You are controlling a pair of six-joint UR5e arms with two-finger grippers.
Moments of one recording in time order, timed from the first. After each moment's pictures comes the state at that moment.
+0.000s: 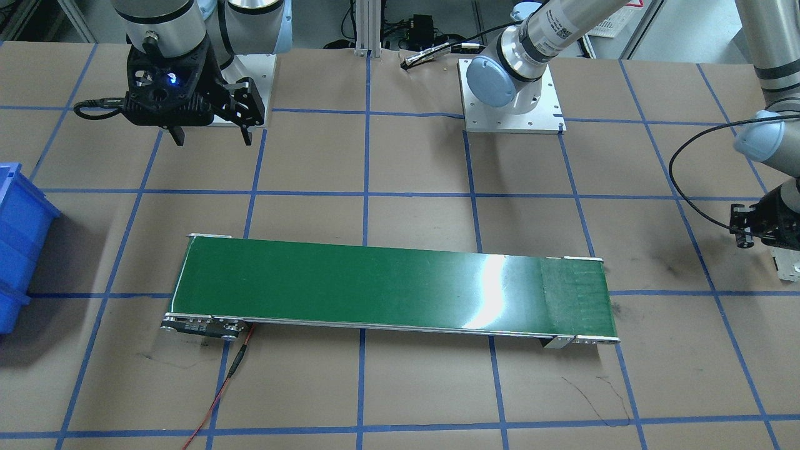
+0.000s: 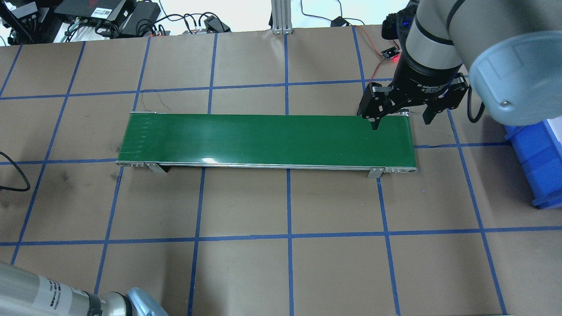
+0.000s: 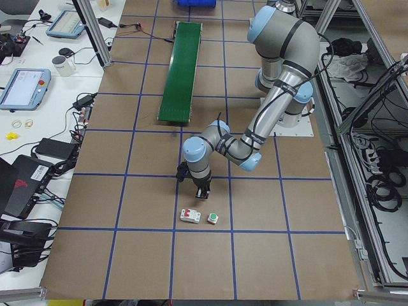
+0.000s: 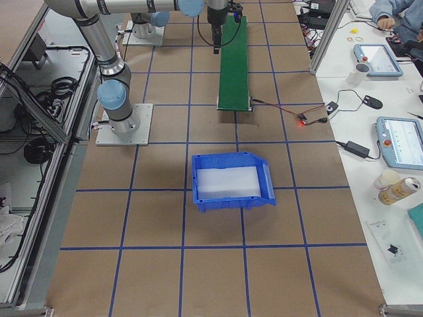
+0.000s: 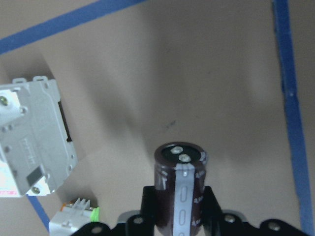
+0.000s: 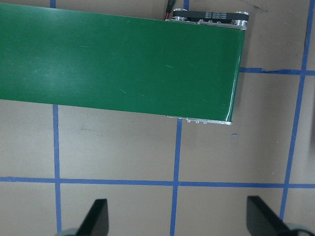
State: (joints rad) left arm -0.66 -2.04 -1.80 -0.82 1.81 1.19; right arm 1.66 -1.63 1.64 -1.56 -1.60 0.04
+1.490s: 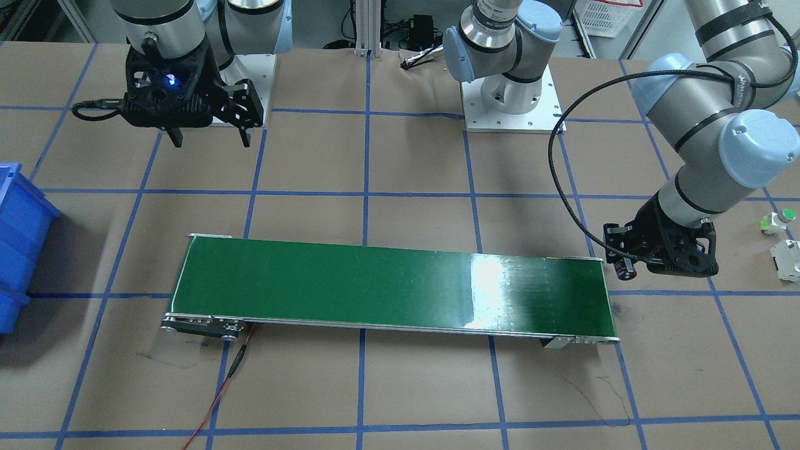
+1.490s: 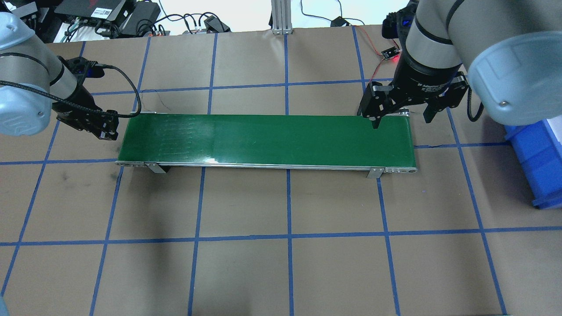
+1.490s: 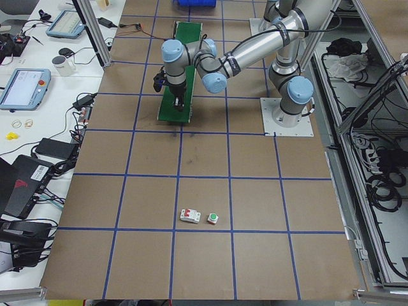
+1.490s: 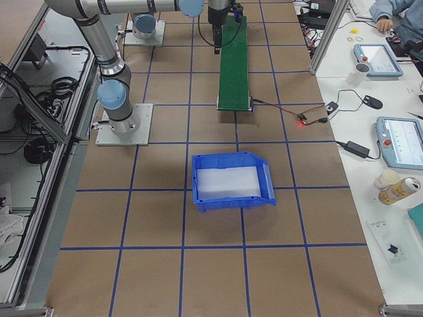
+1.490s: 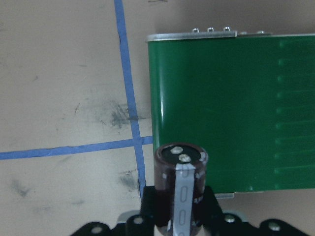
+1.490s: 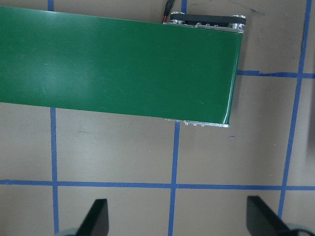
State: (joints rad) left arm -1.22 -1.77 -1.79 -1.17 1.60 0.44; right arm 1.66 -1.63 1.64 -1.57 -1.61 0.04
